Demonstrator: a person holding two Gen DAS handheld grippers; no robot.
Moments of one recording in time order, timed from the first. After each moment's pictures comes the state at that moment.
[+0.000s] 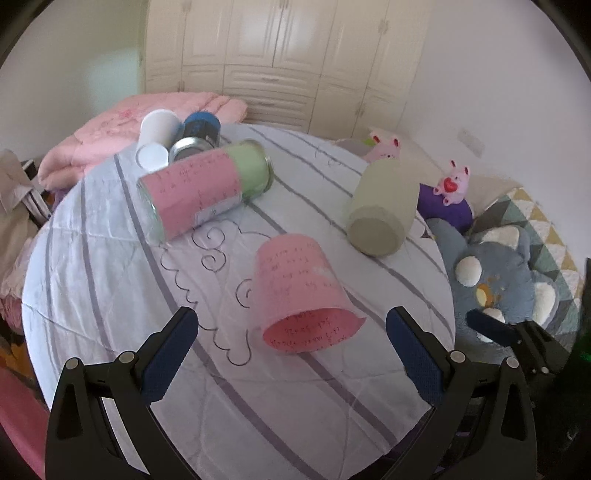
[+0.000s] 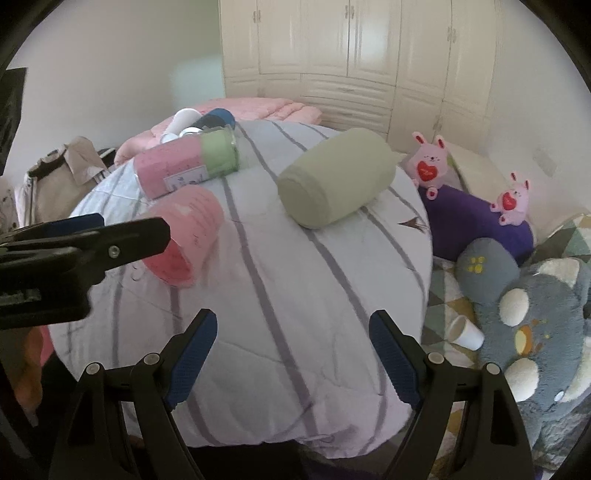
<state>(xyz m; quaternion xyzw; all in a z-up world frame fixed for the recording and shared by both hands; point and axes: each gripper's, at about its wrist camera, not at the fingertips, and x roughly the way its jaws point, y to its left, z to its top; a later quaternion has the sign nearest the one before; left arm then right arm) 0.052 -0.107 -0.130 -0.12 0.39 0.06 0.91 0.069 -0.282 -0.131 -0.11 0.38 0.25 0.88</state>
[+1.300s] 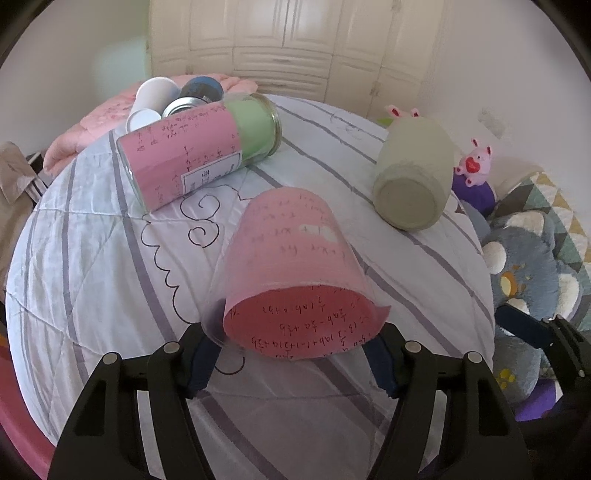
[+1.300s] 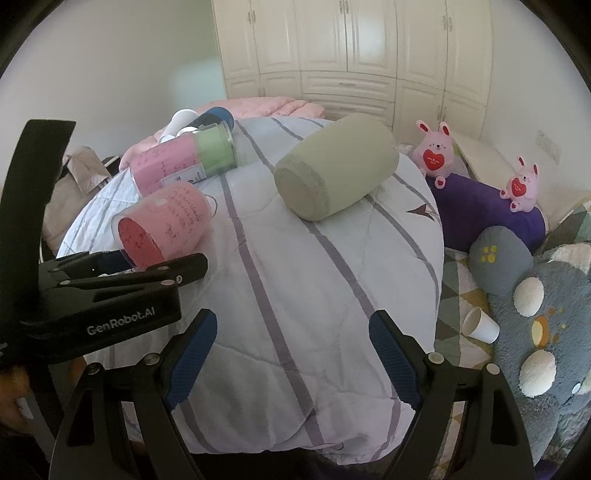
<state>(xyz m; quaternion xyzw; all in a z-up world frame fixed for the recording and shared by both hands) 0.072 -0.111 -0.168 -0.11 0.43 0.08 0.89 0.079 -0.286 -0.144 -0.08 0.40 0.27 0.87</state>
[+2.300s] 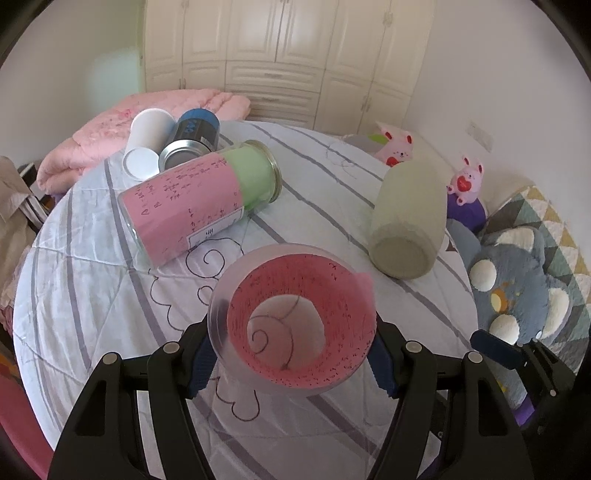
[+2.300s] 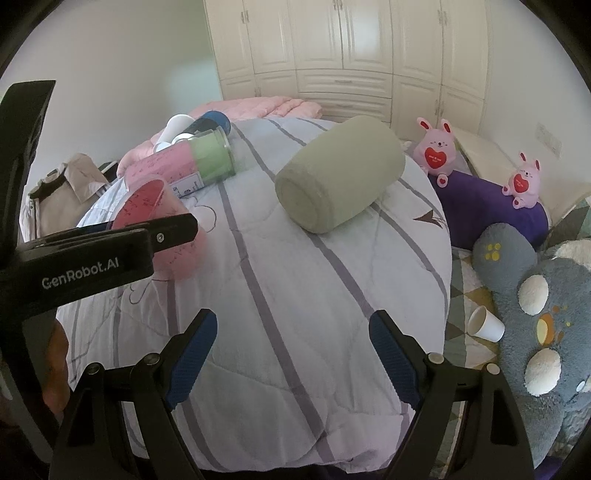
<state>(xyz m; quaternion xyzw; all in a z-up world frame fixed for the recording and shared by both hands) 0.091 -0.094 -0.140 -0.11 0.40 0.06 0.91 0.093 -0.275 -0.141 -0.07 0.41 0.27 0.87</state>
